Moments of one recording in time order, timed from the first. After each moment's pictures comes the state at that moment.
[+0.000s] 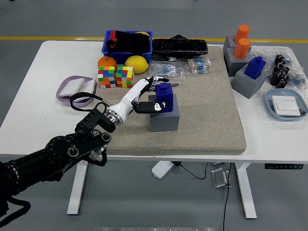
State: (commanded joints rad) left arm -0.81 0.10 -0.31 -0.84 0.81 0.32 -0.35; right arm 0.08 -0.35 1.88 0.18 -1.62 0.17 -0.21
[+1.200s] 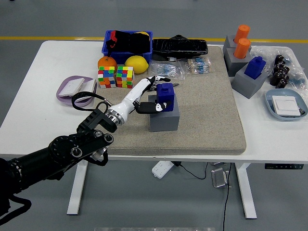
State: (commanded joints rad) left arm -0.83 0.08 -0.26 -0.81 0.81 0.37 -0.37; right arm 0.08 -0.35 1.87 0.18 -1.61 0.17 -0.21
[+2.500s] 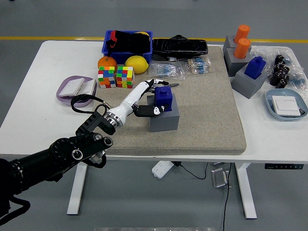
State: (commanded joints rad) left arm -0.83 0.08 -0.22 -0.78 0.82 0.39 -0.41; right arm 0.09 -0.35 1.86 0.19 -1.60 0.17 -0.21
